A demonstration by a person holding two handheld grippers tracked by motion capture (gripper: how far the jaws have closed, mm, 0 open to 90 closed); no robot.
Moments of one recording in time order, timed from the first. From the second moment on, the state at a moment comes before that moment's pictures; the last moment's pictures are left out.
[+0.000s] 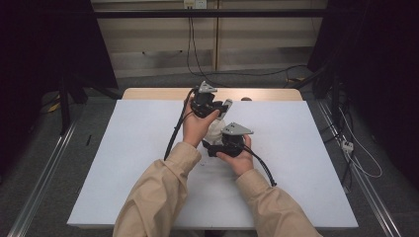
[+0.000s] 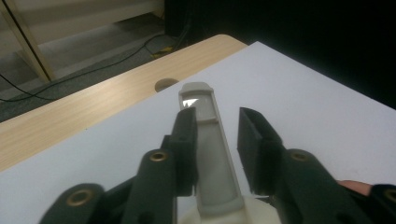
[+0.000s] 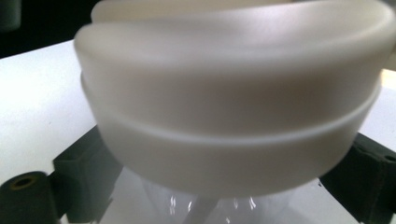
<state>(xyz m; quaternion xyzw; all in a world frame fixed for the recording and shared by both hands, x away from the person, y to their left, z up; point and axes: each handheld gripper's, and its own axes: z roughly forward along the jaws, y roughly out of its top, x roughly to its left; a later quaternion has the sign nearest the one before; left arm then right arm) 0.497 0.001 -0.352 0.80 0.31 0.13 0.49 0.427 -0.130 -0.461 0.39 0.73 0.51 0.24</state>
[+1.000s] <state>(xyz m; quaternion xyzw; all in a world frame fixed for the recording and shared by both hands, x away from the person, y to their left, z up) 0.447 0.074 -0.359 0.81 0.28 0.11 0.50 0.387 -0.167 -0.445 0.37 0.75 0.51 0.20</state>
